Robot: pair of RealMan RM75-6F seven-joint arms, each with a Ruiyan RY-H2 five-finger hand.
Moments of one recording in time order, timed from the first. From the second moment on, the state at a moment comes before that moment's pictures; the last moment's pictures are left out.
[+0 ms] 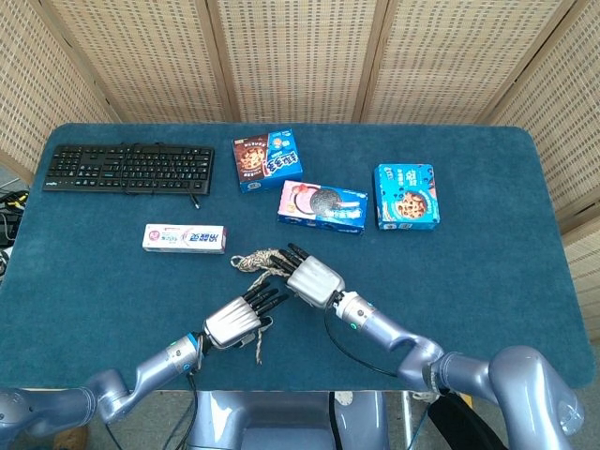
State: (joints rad) left arm -0.70 -1.79 0.08 -1.07 1.82 1.05 0.06; right arm 0.95 -1.78 0.07 -1.09 -1.52 0.85 -0.22
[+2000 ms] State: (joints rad) left arm -0.57 -1.50 0.13 -0.99 1.73 1.27 -0.02; right arm 0.80 -1.59 0.00 -1.14 -1.56 1.01 -0.22
